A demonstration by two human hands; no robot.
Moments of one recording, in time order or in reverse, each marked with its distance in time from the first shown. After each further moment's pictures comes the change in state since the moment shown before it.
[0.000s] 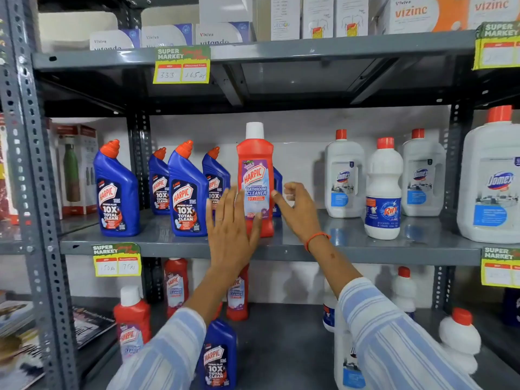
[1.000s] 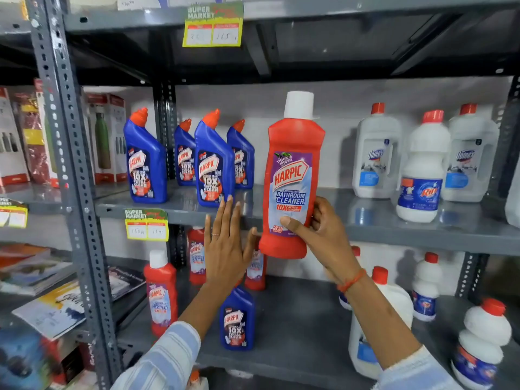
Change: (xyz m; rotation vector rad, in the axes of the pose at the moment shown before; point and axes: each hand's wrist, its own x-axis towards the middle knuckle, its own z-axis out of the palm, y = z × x) left_hand -0.081 -0.053 -0.003 0.057 -0.017 -0.070; right_hand -0.094 -0.010 -0.012 0.427 -0.278 0.165
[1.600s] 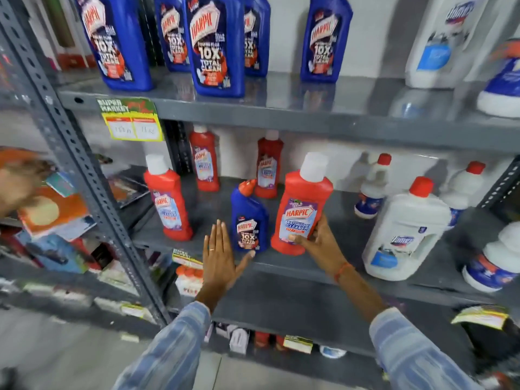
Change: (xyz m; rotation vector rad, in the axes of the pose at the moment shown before) left_hand -0.238 -0.091 0.058 0.059 -0.820 -0.299; right_hand -0.082 0.224 0.011 -0.129 -0.140 0.466
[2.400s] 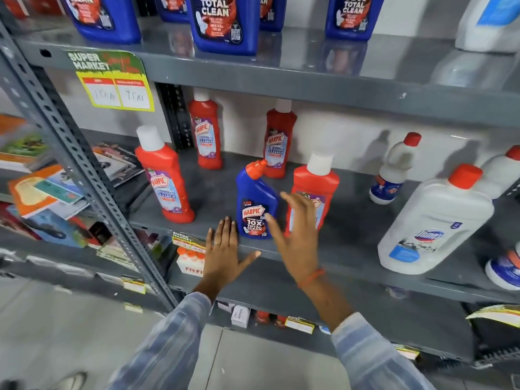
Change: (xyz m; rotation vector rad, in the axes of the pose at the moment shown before) left_hand 0.000 -0.022 0.032 0.119 -0.193 0.035; right_hand -0.006 -0.025 0.086 -0.321 0.366 -0.407
